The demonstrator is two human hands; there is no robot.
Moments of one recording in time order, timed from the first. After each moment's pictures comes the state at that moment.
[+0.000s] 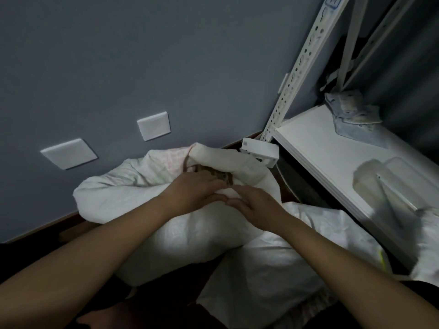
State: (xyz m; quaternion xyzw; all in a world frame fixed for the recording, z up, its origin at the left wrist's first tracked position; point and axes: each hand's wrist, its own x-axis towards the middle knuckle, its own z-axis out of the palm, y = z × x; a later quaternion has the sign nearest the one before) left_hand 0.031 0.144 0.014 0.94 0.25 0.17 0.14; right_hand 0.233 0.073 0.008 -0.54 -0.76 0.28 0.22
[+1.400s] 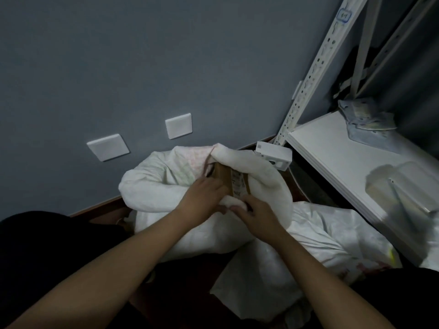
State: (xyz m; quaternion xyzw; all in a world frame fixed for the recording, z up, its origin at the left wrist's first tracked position) left_hand 0.008 0.096 0.003 0.92 0.33 0.20 0.02; right_hand 0.188 0.028 -0.009 -0.63 -0.64 0.35 0.29
